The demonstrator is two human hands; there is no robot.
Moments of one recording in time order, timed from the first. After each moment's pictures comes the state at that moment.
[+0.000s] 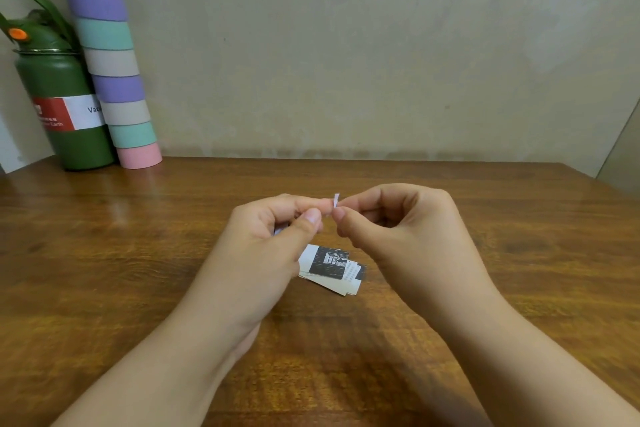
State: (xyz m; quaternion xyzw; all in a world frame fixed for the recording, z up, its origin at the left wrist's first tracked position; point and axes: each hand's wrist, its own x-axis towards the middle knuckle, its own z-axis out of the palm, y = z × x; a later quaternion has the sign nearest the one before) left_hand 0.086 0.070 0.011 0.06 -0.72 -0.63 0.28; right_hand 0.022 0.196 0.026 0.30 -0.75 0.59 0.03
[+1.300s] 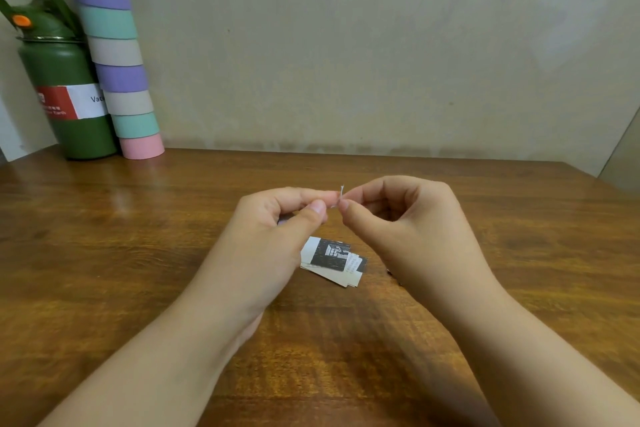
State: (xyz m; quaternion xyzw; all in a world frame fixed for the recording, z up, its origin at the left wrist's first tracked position) left_hand 0.086 0.068 0.008 0.08 -0.73 -0.62 0.27; right_hand 0.019 0.197 0.023 0.32 -0.75 0.57 0.06
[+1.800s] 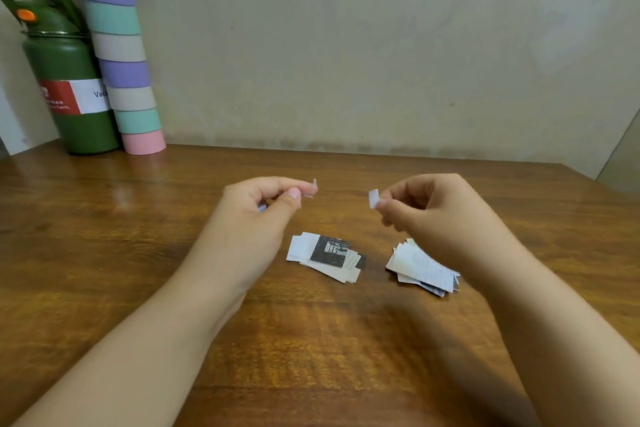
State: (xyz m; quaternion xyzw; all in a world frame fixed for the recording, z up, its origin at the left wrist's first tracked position) left_hand 0.085 0.060 0.014 0.15 -0.76 -0.56 0.30; right_hand -0.015 0.217 0.029 0.27 -0.86 0.43 0.01
